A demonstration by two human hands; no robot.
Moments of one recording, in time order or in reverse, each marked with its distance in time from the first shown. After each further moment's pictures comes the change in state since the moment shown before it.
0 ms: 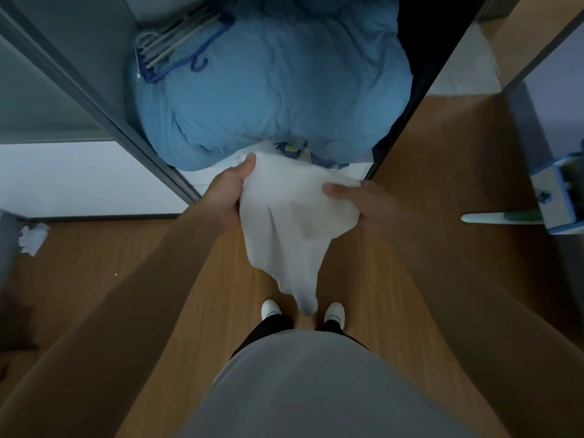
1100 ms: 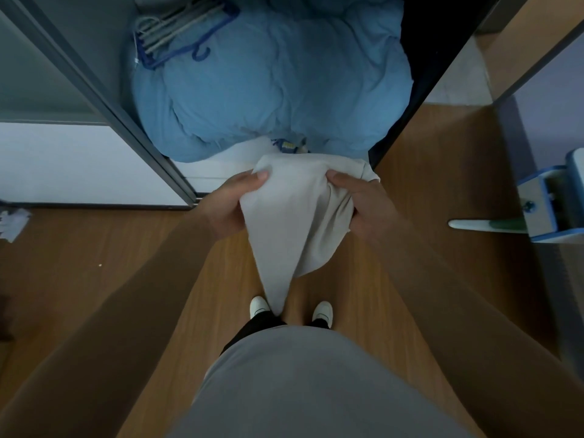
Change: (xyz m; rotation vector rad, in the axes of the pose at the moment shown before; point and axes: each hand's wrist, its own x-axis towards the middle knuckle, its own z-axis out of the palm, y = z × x) left_hand -0.008 -0.026 -0.021 -0.028 -0.362 0.039; right_hand -0.025 -0.008 0.040 0.369 0.158 -0.109
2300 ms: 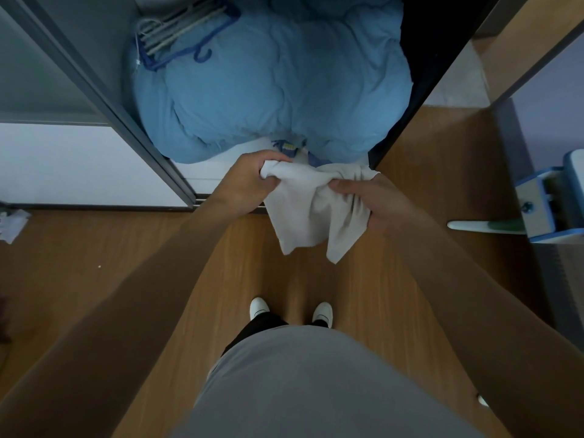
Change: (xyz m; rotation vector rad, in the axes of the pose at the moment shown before) left_hand 0.009 0.021 0.024 1.023 0.244 0.453; right_hand 0.002 -0.016 -0.014 -0.323 -0.022 0.033
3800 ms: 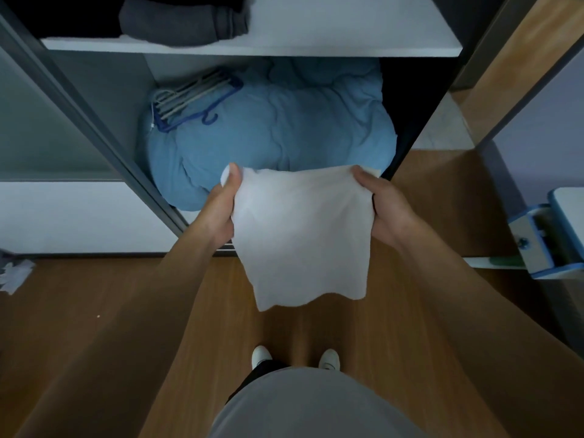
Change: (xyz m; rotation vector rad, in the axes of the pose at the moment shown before) left_hand 0.028 -0.005 -0.037 -0.940 0.119 -0.389; right_hand -0.002 -0.060 -0.003 0.199 -0.038 -0.162
